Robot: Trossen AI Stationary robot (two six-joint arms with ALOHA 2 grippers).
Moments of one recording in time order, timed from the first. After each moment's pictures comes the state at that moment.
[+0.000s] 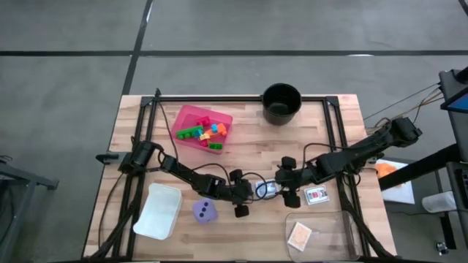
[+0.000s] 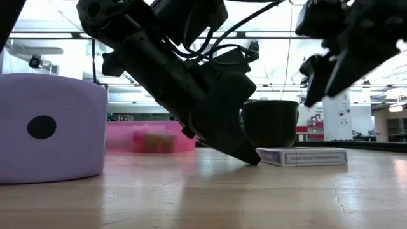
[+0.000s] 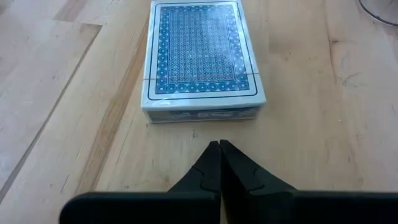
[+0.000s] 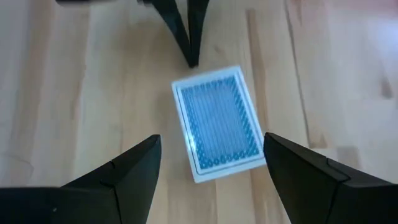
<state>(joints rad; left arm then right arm) -0.29 2.15 1.17 0.18 -0.31 -0.33 0.37 1.33 0.74 -0.38 0.16 0.40</state>
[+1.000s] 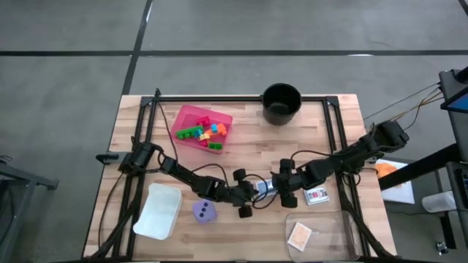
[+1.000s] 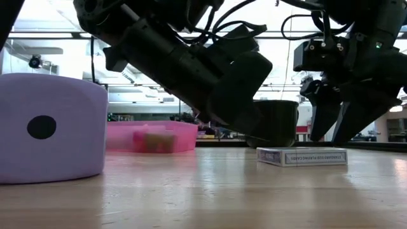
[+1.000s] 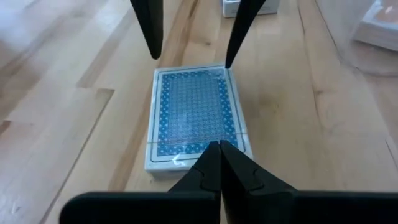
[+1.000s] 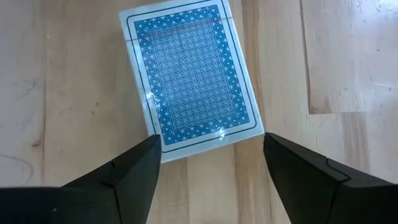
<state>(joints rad) -0.32 2.14 1.19 0.32 -0.40 -0.21 0.36 1.51 0.75 -0.42 0.21 0.39</state>
